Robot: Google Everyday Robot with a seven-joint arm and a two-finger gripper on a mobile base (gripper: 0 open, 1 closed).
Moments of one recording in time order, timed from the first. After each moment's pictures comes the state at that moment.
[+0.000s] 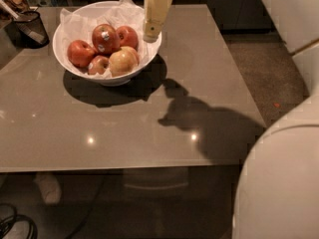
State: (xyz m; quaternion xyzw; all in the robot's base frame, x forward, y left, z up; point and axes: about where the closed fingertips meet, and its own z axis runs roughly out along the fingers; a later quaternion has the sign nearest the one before) arm 0.616 -0.001 1.029 -0.68 0.70 0.00 0.20
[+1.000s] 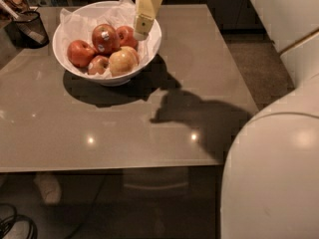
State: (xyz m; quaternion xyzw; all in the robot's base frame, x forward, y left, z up) arm 0.640 0.024 1.029 -0.68 0.69 0.02 0.24
